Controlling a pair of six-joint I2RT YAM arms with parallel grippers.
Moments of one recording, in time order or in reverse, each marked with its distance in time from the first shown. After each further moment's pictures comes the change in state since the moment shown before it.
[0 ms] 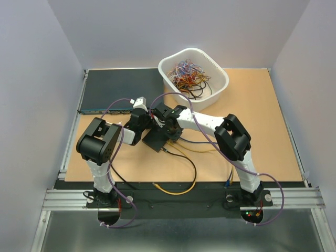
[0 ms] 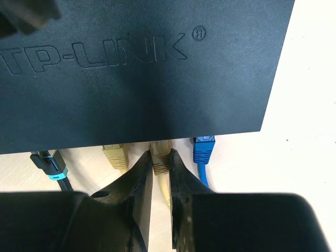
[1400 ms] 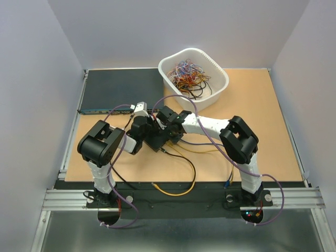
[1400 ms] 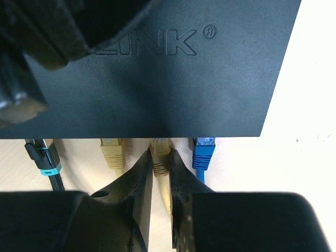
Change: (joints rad) left arm -0.073 -0.013 -0.135 0.253 -0.058 -0.039; right arm 0.006 -0.101 -0.183 0.198 0.035 0.011
